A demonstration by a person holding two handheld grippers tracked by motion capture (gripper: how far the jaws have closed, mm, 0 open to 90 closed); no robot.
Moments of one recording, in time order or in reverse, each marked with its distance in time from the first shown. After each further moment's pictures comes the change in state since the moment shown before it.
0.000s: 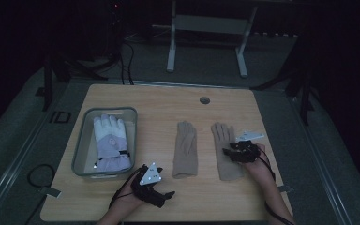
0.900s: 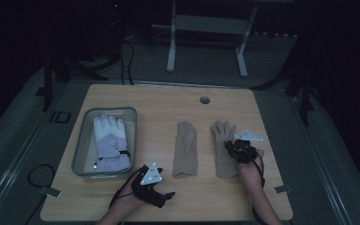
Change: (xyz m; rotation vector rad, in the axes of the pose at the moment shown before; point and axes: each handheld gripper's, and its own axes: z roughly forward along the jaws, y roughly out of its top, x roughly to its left) left arm 0.000 0.000 0.001 0.009 -0.001 0.002; right arm 0.042 0.021 -0.019 -0.089 -0.220 0.167
